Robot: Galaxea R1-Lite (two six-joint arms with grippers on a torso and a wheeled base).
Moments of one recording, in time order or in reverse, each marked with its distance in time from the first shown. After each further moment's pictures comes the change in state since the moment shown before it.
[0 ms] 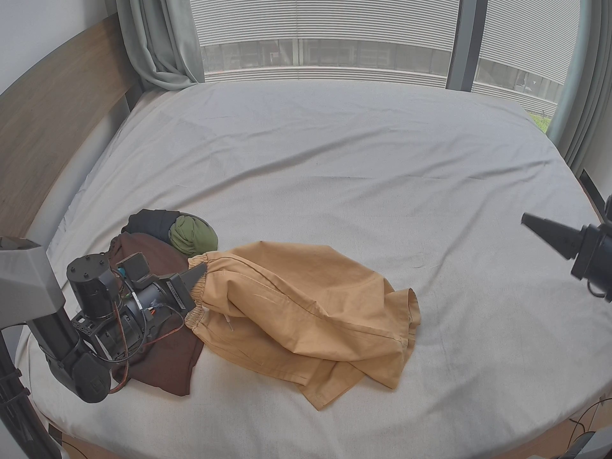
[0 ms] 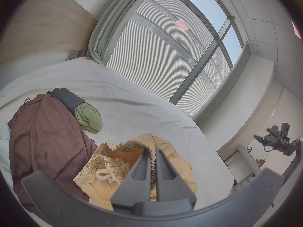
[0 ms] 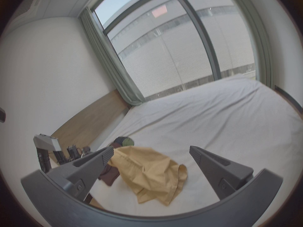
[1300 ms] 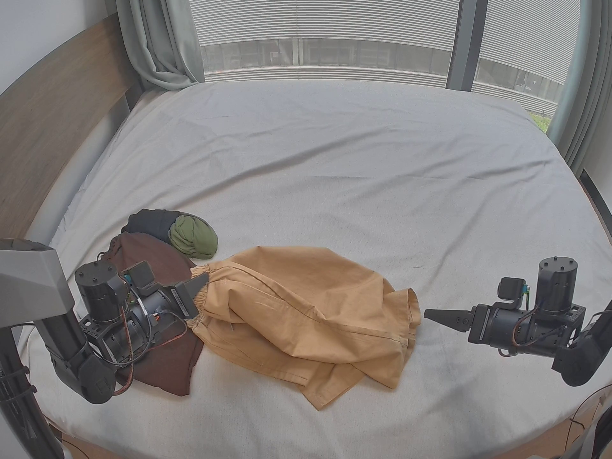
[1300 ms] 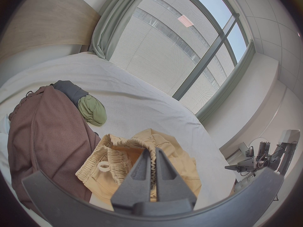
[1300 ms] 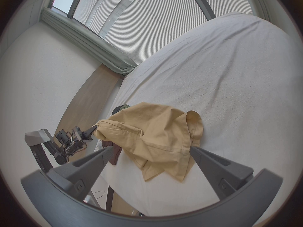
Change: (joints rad) left arm 0.006 0.052 0.001 0.000 0.001 0.000; right arm 0.059 0.669 0.256 -0.576 0.148 0.201
